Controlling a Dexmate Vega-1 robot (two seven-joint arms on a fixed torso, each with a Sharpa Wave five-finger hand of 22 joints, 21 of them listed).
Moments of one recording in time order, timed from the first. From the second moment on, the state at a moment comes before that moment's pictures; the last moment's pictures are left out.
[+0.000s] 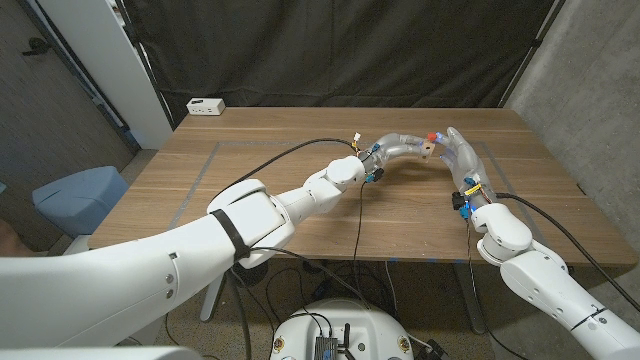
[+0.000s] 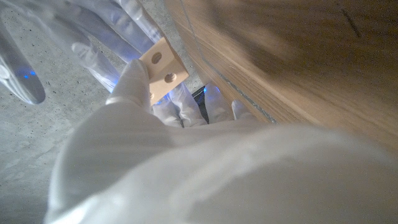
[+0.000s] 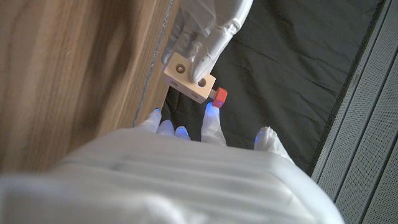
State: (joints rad) left arm 0.22 -0.17 0.91 -0.36 -0.26 -0.52 -0.14; left_hand 0.89 0.07 0.31 -0.19 0.21 0.84 -0.20 0.25 0.21 0.88 -0.21 0.24 0.56 0.46 -0.05 0.23 0.24 0.12 0.09 0.21 0.18; right arm -1.31 -0.67 -0.16 -1.93 0.56 0.14 -0.35; right_hand 0.15 0.13 0.31 -0.05 0.18 0.44 -0.02 0.21 0.18 -0.17 0.09 0.20 0.18 -0.17 0.15 0.20 0.20 0.00 0.15 0.19 0.17
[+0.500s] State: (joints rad) left arm 0.22 -0.18 0.91 -0.36 -0.26 -0.50 -0.14; left_hand 0.89 0.07 0.31 -0.19 0.21 0.84 -0.20 0.25 0.21 0.88 -0.21 0.24 0.56 0.46 -0.05 0.23 0.24 0.12 0.09 0.21 0.18; right arm -1.33 -0.67 -0.15 -1.94 0.56 0.14 -0.36; right_hand 0.15 0.13 0.31 -0.06 0.18 0.52 -0.02 0.22 0.17 -0.16 0.06 0.20 0.18 -0.17 0.15 0.21 0.20 0.02 0.15 0.20 0.17
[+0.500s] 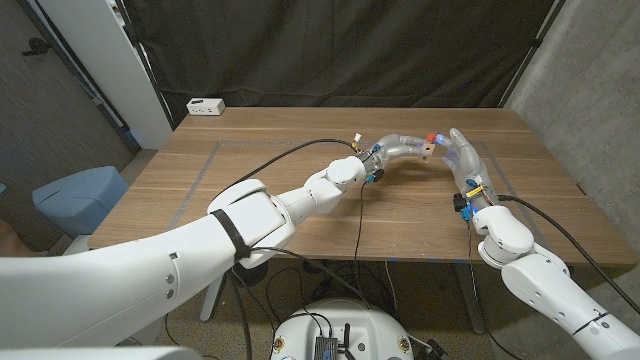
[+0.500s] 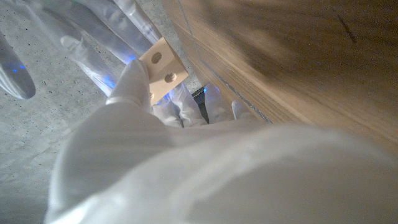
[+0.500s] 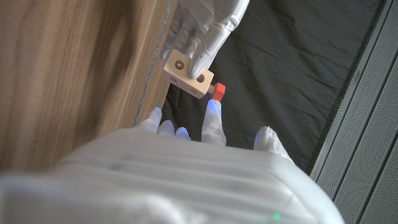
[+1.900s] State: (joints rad) left arm 0.22 -0.18 0.91 -0.36 -0.27 -0.48 -0.14; left_hand 0.89 0.07 0.31 -0.19 0.21 0.84 -0.20 0.25 0.21 0.88 -0.21 0.24 0.56 0.46 -0.05 0.23 0.24 0.12 0.09 0.21 0.18; right arm -1.35 -0.66 -0.13 -1.94 0.56 0.16 -0.34; right_hand 0.15 0.13 0.32 -0.06 0.18 0.61 -0.02 0.22 0.17 -0.10 0.05 0.21 0.18 -0.17 0.14 0.21 0.20 0.06 0.13 0.20 0.17
